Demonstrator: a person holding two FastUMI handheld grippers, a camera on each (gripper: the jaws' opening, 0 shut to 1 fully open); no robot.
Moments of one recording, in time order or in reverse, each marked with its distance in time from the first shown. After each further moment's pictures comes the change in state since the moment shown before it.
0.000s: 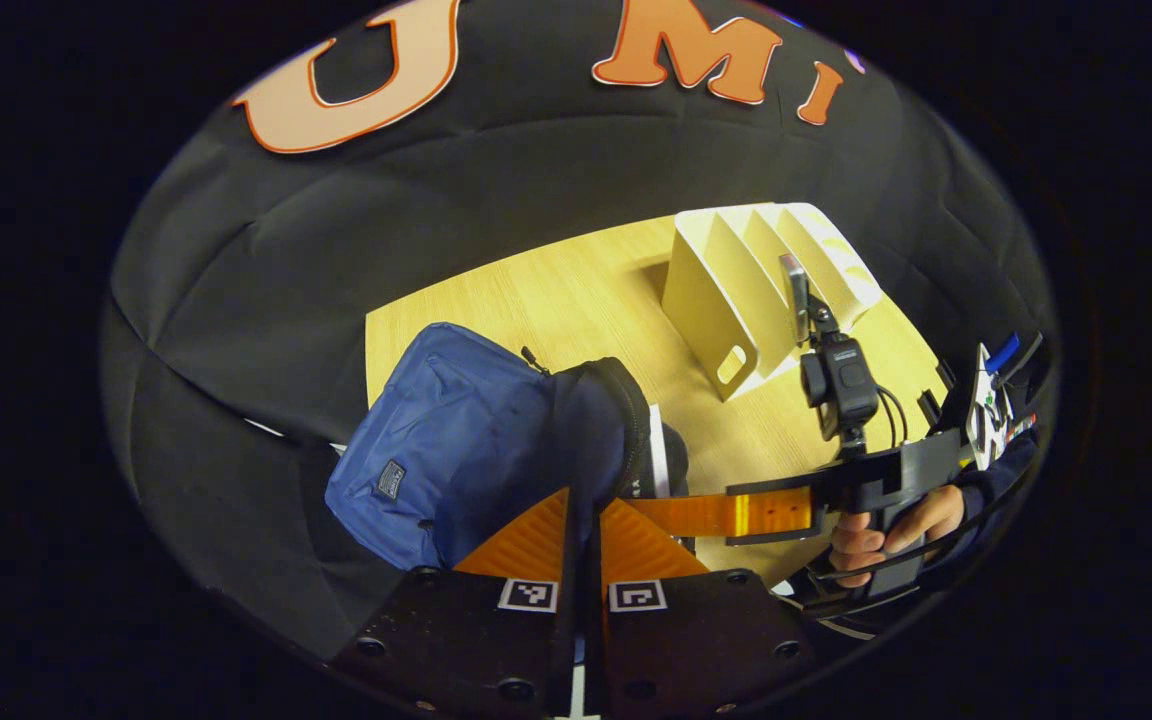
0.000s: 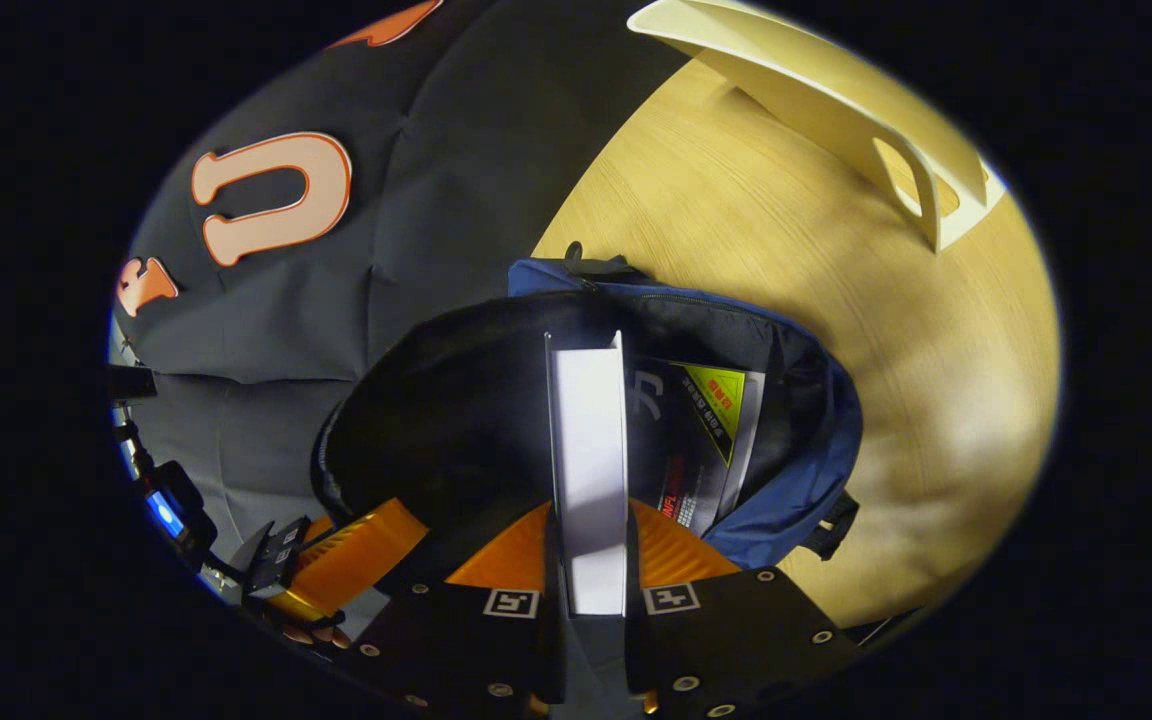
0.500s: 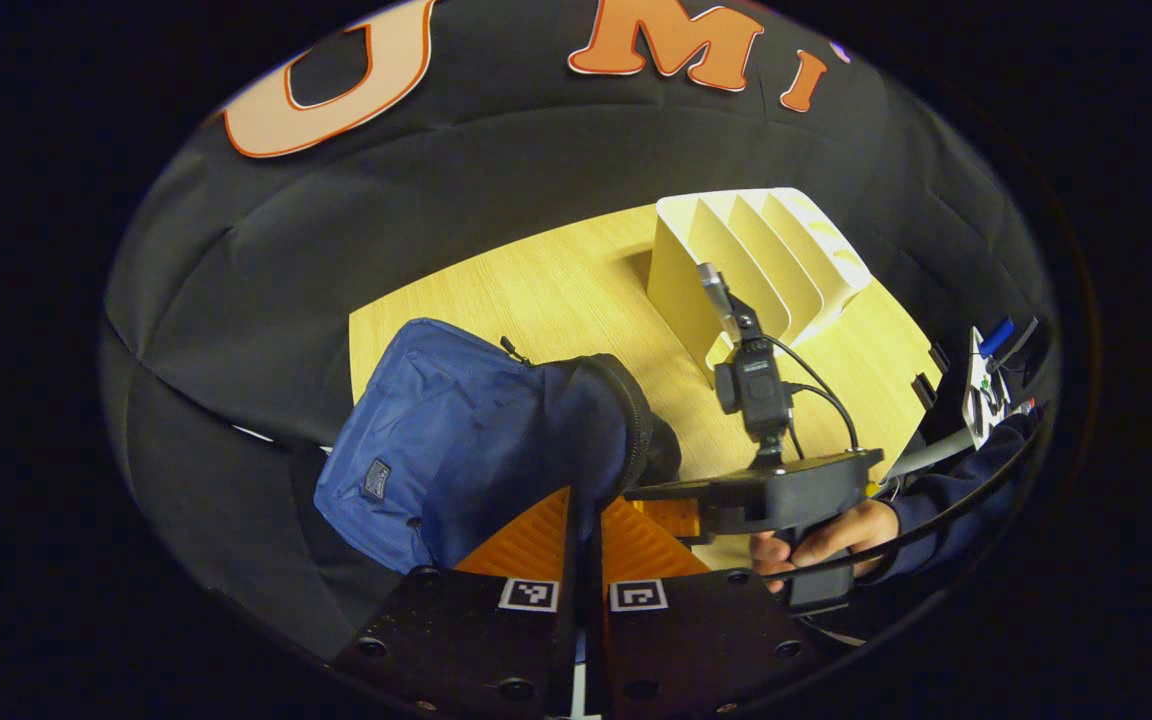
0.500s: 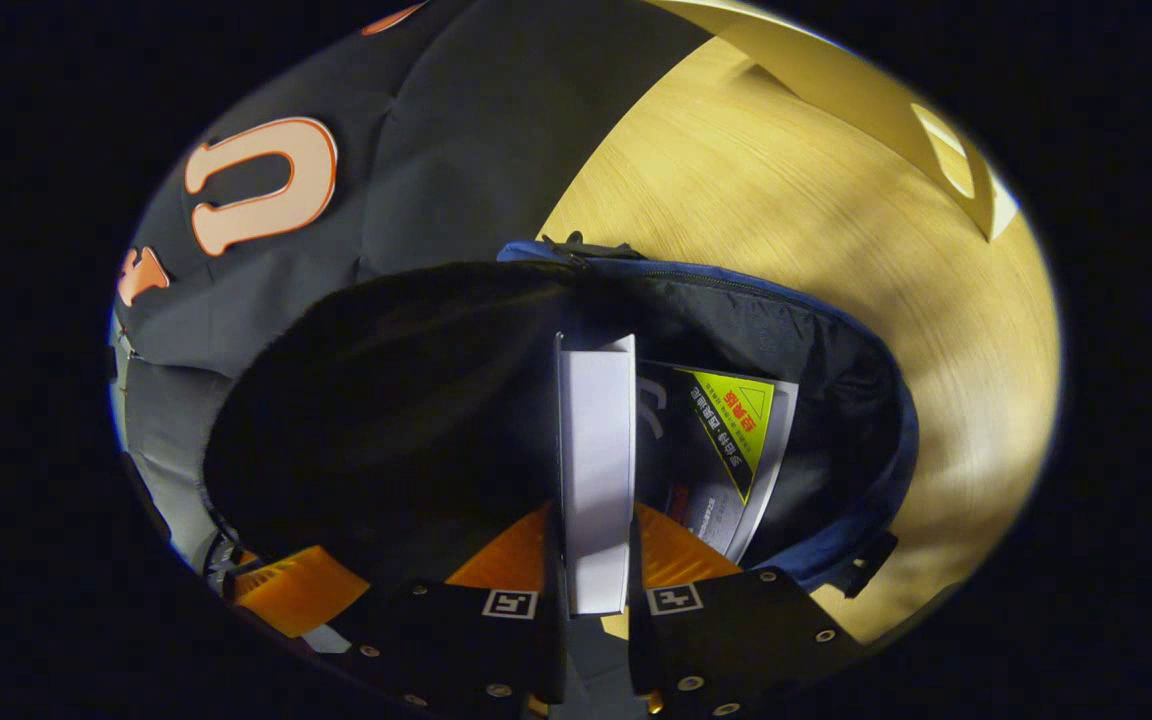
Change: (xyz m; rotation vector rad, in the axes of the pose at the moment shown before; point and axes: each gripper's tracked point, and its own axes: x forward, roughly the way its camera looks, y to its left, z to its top) left arm 0.010 -0.008 -0.010 0.007 0.030 -0.032; right arm 0.054 -0.015 0.003 -0.014 0.011 -0.023
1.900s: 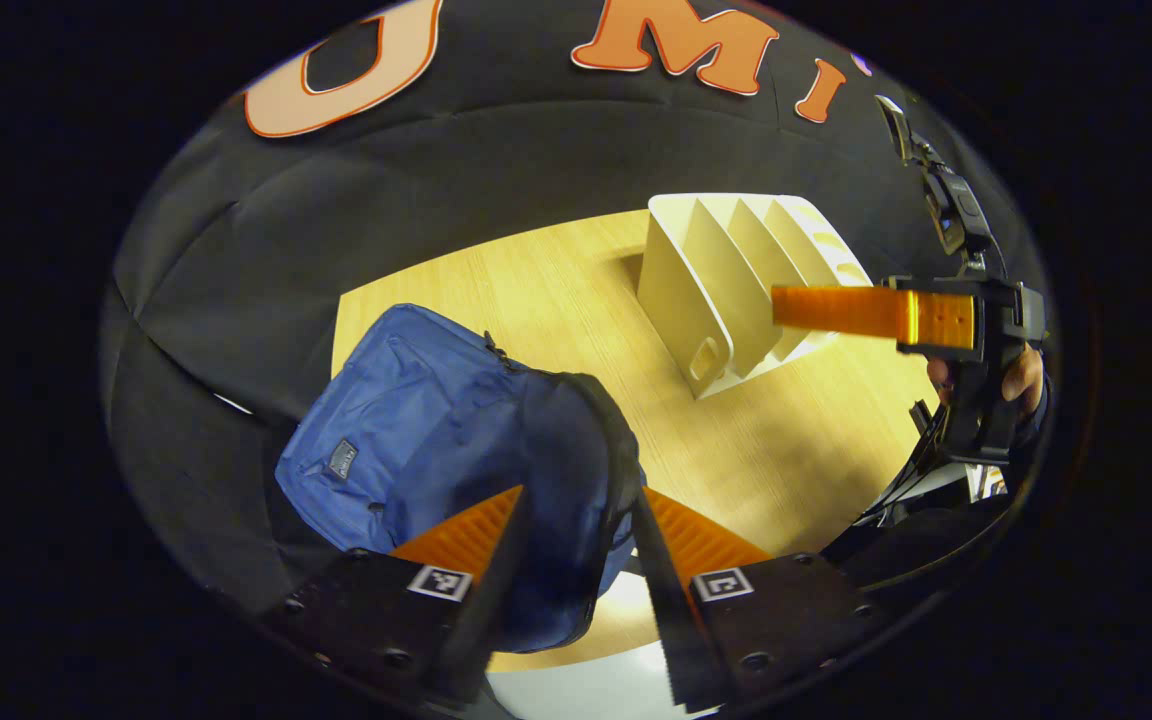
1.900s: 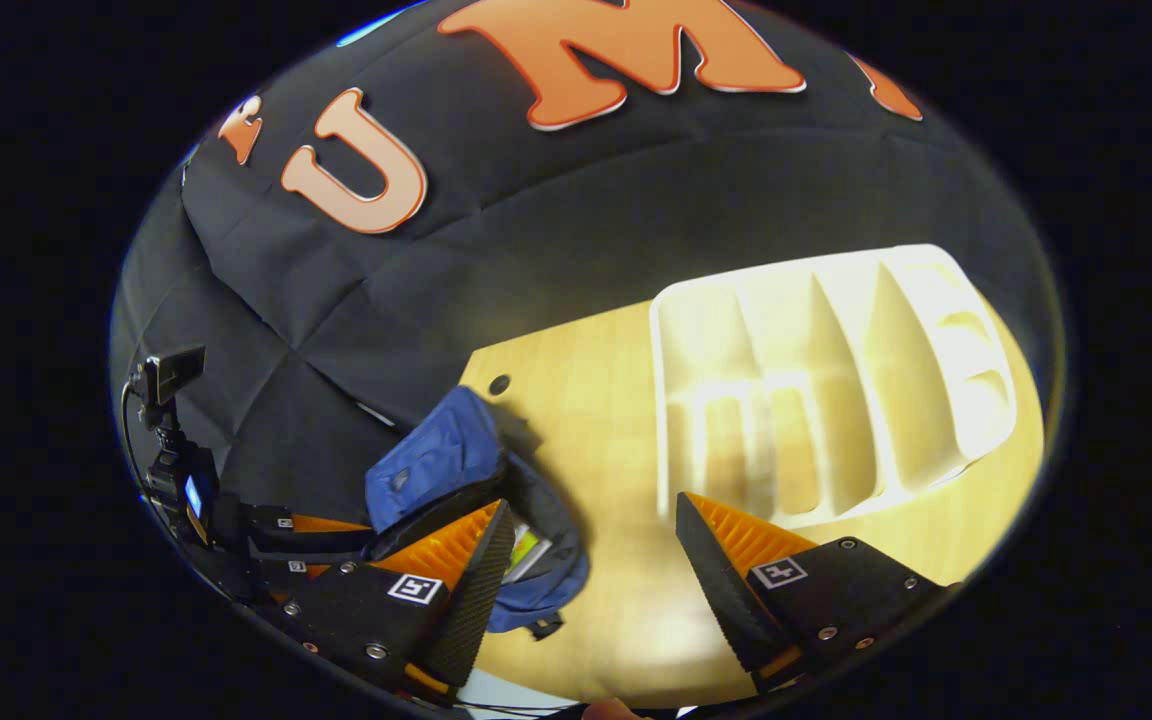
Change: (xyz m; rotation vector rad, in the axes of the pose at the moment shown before) left arm 0.017 -0.054 -0.005 -0.082 -0.023 -0.006; right arm -0.254 -0.022 0.174 -0.620 -0.406 -0.361
